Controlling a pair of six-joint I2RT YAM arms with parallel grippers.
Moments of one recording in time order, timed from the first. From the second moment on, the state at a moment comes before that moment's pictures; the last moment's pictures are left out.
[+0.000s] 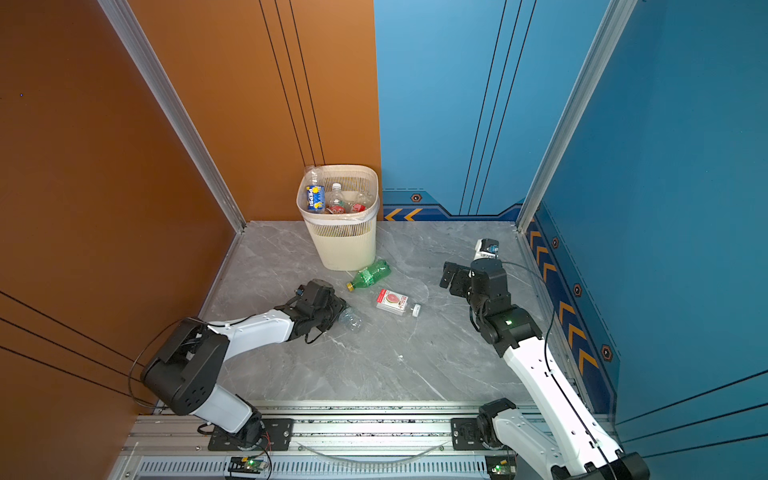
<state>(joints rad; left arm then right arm) -0.52 1.54 0.74 -0.03 -0.07 -1.37 0.30 0.95 0.93 -0.44 0.22 0.42</state>
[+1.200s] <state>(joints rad) -0.39 1.37 1.66 -0.67 0.03 -0.52 0.54 0.94 0.97 -0.40 0.05 0.45</state>
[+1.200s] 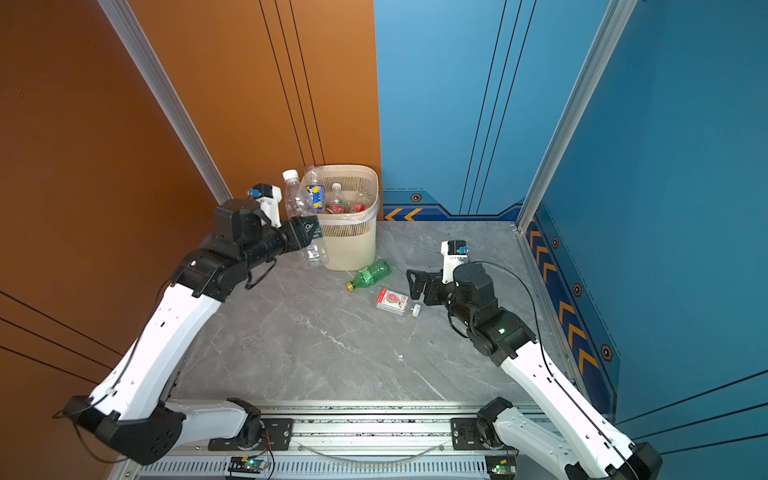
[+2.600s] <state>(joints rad) -0.31 2.06 2.15 -0.37 0.08 -0.91 0.47 0.93 0.96 -0.42 0.10 0.45</state>
